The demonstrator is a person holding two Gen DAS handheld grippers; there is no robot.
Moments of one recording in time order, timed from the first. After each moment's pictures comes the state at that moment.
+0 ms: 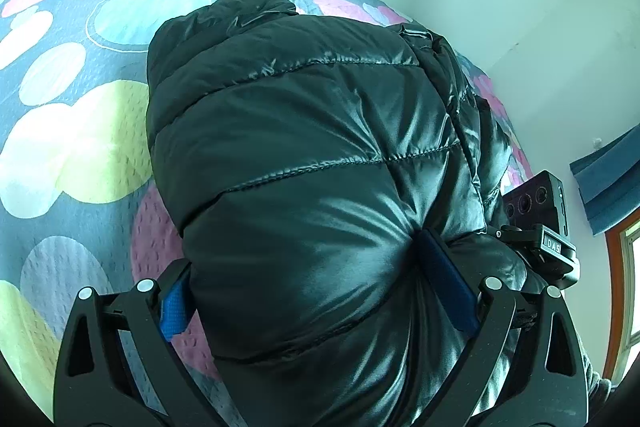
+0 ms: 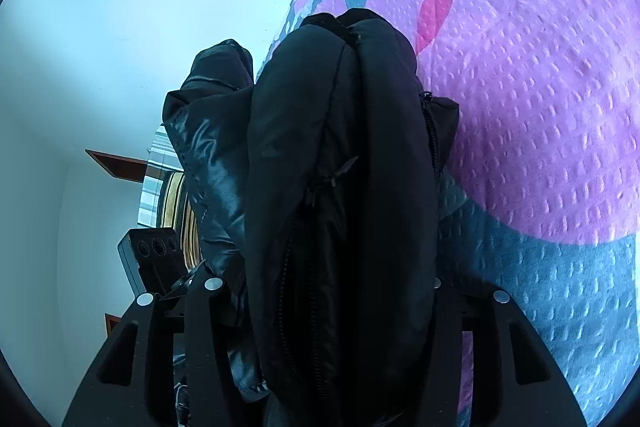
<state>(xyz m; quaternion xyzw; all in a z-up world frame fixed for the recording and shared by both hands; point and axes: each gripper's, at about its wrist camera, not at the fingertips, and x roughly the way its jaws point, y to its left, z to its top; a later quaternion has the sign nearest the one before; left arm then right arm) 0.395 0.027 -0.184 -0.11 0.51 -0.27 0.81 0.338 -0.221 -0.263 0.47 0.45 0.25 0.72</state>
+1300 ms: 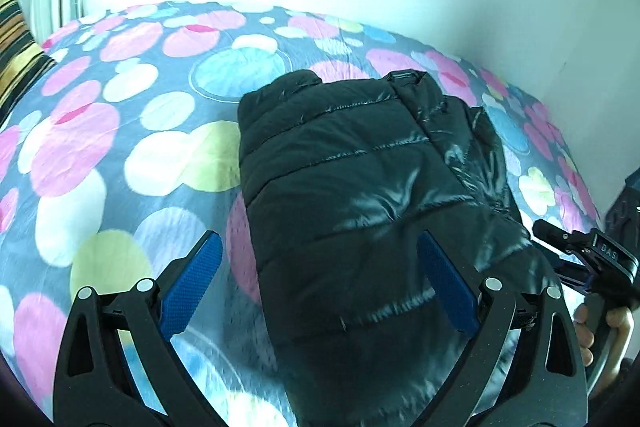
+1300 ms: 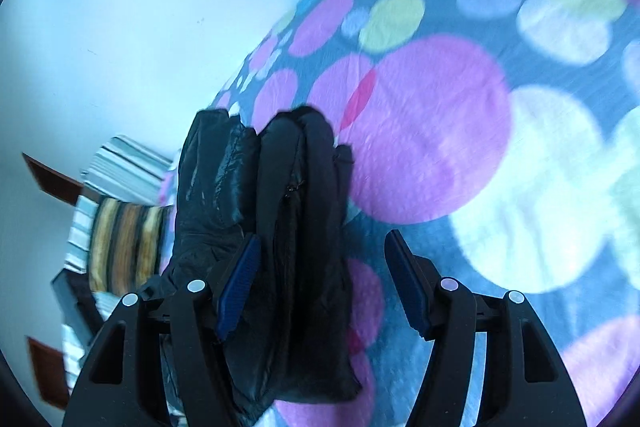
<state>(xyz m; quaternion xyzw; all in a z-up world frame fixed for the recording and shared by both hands) 0.308 0.035 -0.117 -0.05 0.43 -0.11 0.89 0.293 -0.262 -0.194 0.37 0.43 0.07 0.82</state>
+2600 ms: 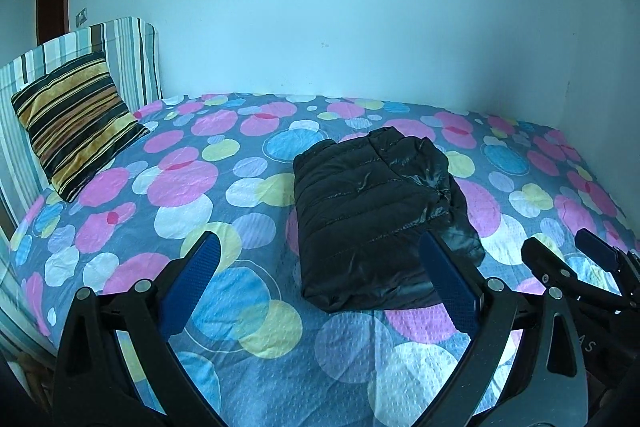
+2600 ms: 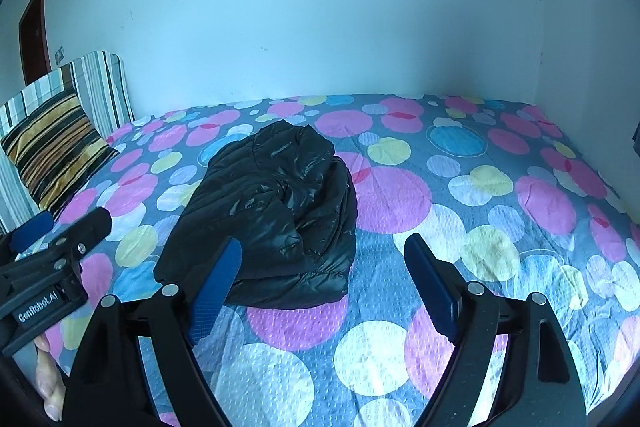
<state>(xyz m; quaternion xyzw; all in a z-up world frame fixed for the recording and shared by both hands) 0.124 0.005 -0.031 0.01 0.29 -0.01 0.96 0.128 -0.139 -0.075 0.05 0.30 -0.03 0.95</state>
